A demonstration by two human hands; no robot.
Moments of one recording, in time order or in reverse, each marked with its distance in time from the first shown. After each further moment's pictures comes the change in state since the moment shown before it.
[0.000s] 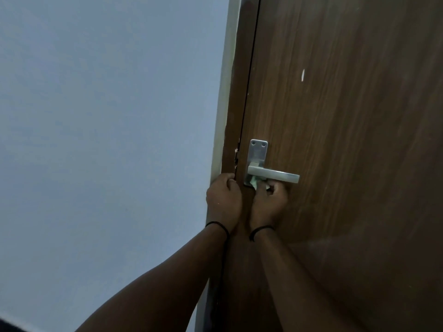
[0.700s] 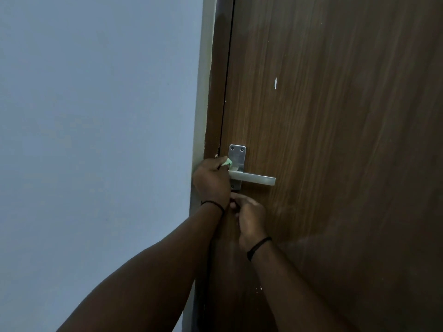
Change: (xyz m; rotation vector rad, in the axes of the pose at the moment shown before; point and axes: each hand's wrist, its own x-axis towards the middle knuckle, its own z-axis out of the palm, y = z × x) left_hand 0.013 0.062 -0.001 -0.164 0.092 0.044; right_hand -0.008 -0.008 -0.030 0.277 -0.409 0.487
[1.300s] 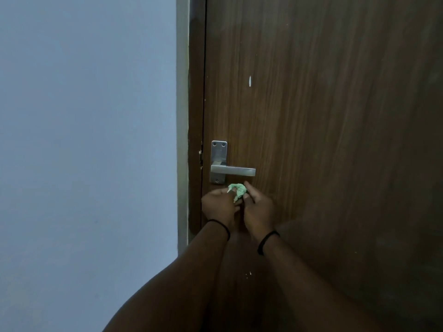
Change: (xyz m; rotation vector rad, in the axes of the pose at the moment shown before) left_hand -0.064 -0.017 0.026 -0.402 -0.184 -0.703; right_hand -0.004 -0.007 -0.057 -0.420 0.083 -0.386
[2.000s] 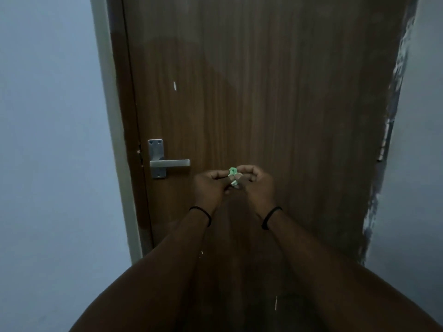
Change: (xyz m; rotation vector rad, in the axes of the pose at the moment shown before) left_hand -0.108 0.006 0.056 0.207 -0.561 0.229; right_hand -0.048 -0.050 -0.153 0.173 0.129 -0.064
